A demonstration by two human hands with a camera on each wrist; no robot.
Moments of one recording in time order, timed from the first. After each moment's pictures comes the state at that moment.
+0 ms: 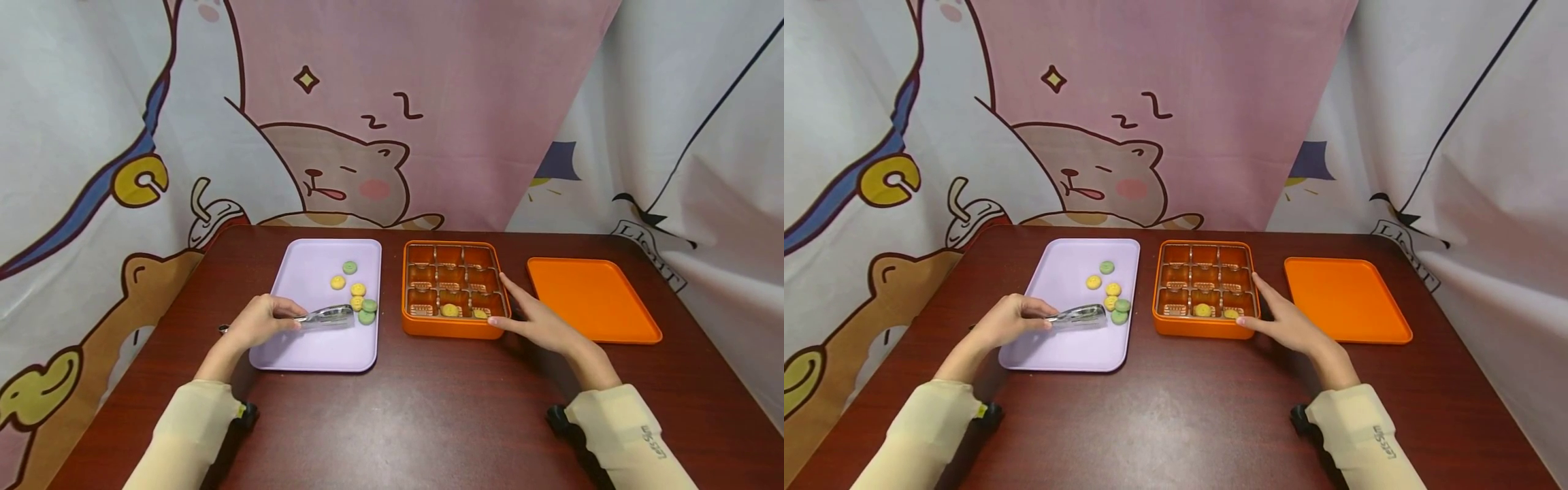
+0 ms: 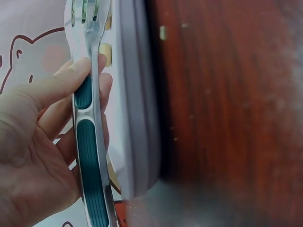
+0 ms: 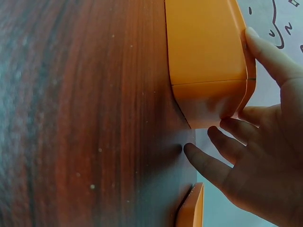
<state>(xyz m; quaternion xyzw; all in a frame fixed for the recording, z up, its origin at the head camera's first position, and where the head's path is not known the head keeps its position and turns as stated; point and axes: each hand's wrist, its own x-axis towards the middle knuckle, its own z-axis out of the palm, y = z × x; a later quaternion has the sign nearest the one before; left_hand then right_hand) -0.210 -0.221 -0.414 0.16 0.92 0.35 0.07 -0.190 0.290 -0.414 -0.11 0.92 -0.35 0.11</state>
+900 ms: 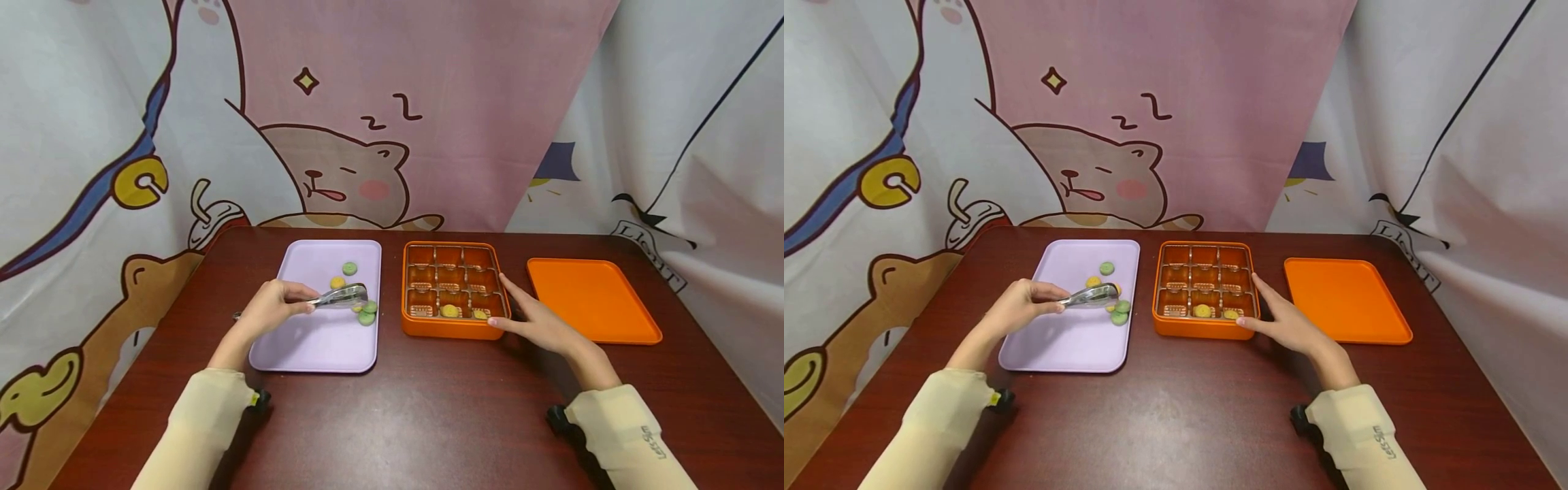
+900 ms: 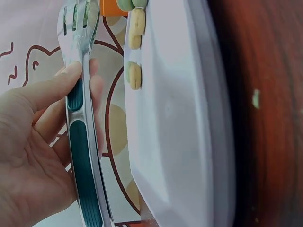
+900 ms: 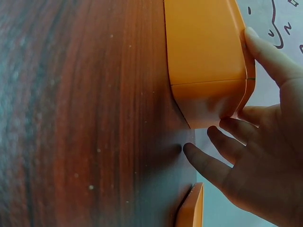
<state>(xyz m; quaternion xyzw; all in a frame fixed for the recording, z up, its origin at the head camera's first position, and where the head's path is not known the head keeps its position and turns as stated) -0.223 -0.197 -0.396 0.16 0.91 0.37 0.04 -0.189 0.289 -0.413 -0.11 0.92 -0.36 0.11</state>
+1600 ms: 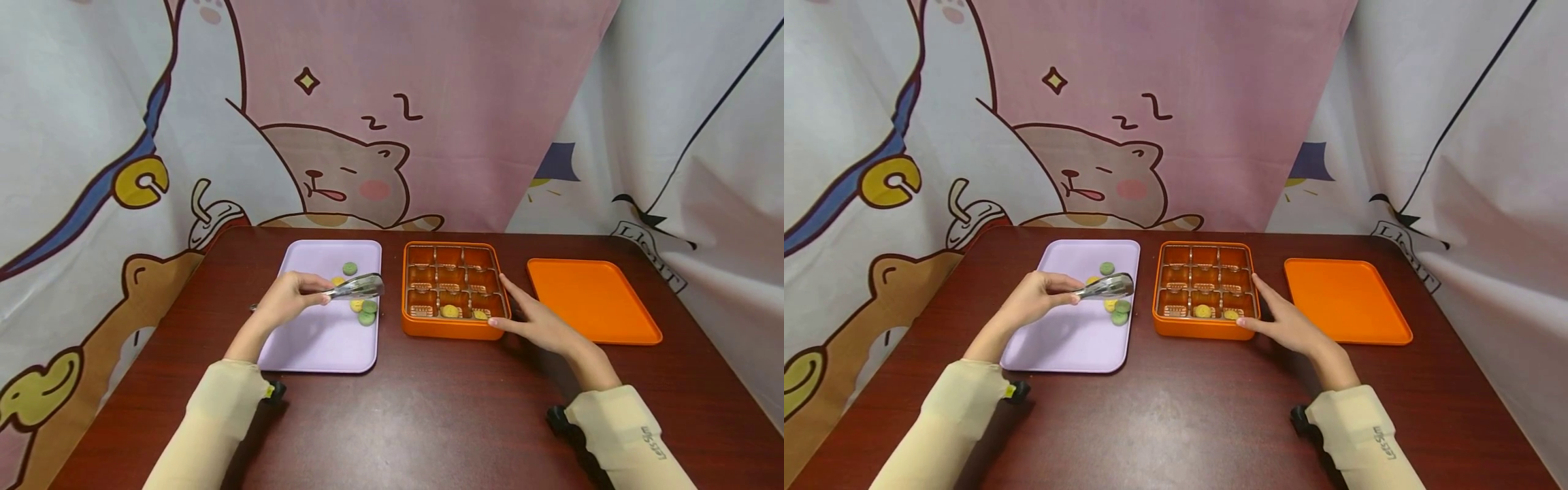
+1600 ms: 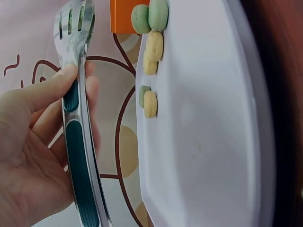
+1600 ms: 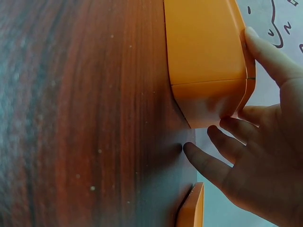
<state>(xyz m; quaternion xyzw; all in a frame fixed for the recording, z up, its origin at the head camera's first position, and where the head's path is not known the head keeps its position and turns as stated) -0.229 -0.173 -0.386 0.18 0.90 0.40 0.04 -0.189 0.290 -0.413 -0.11 0.92 -0.35 0.11</state>
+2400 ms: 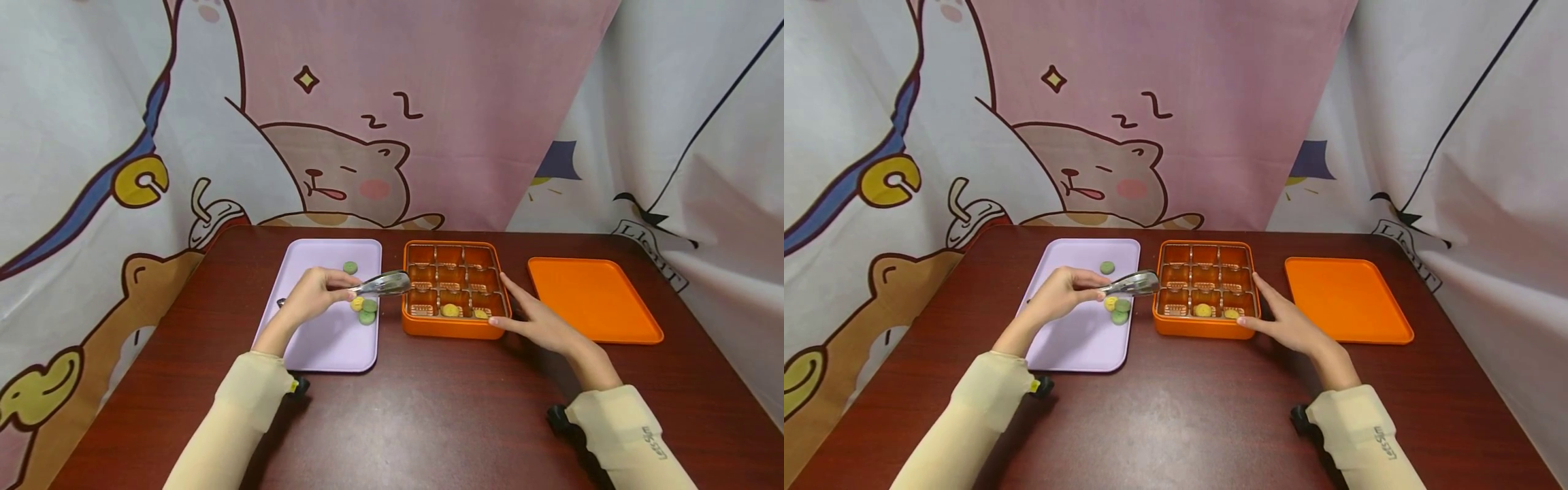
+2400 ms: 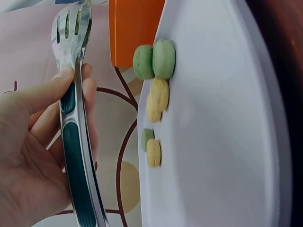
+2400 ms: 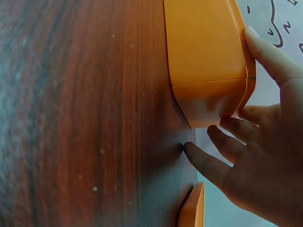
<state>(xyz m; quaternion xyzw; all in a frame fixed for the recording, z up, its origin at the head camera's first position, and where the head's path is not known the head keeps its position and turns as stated) -0.234 -0.132 -0.384 0.21 0.87 0.44 0.04 -0.189 0.289 -0.414 -0.12 0.92 -0.36 0.11</state>
